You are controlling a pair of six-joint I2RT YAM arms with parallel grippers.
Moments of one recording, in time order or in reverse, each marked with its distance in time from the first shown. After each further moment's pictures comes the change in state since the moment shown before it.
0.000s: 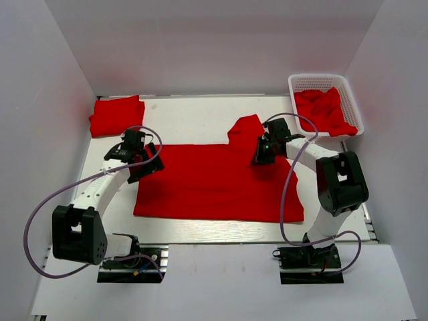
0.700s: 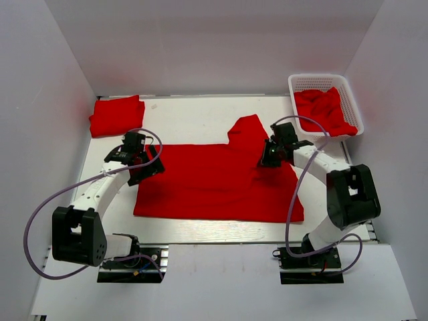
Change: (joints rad) left arm 0.000 -0.012 -0.029 0.004 0.019 0.000; right arm -0.008 -0.164 -0.127 0.006 0.087 0.050
